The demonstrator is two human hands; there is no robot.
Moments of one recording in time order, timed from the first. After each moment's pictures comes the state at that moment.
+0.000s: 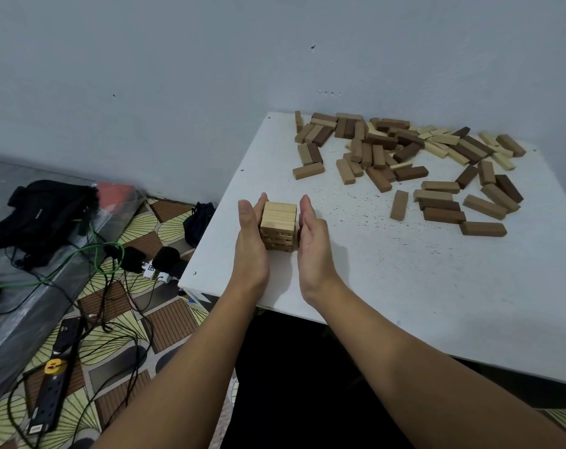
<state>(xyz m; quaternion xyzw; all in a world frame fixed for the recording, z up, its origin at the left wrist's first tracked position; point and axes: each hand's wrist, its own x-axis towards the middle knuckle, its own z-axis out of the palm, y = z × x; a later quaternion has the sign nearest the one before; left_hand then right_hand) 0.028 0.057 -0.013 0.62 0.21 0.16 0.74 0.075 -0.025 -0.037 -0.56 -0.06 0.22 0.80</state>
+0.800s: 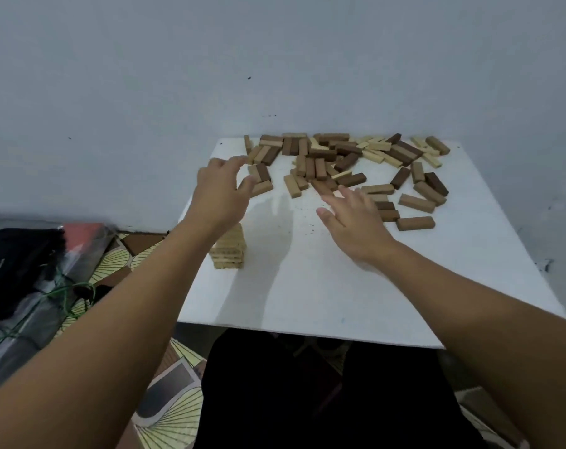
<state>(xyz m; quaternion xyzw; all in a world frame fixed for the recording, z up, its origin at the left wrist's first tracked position) 0.111 0.056 0.074 0.95 0.13 0.13 0.26 0.167 -0.186 0.002 -0.95 -0.20 0.04 0.25</state>
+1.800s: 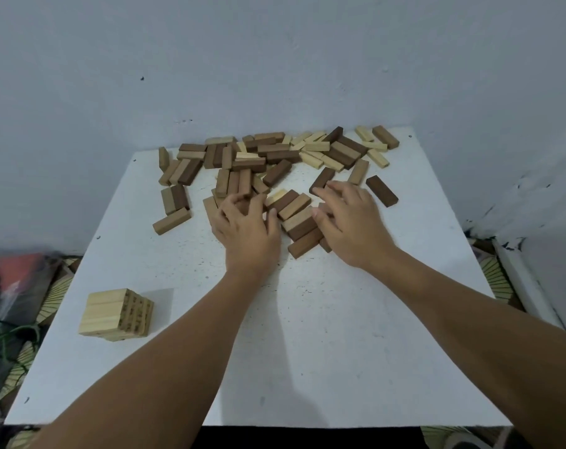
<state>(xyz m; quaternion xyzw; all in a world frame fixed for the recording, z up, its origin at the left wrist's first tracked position) 0.230 -0.100 -0.046 0.95 0.16 0.17 0.23 0.269 -0.292 -0.038 -0.94 -0.20 -0.07 0.28</state>
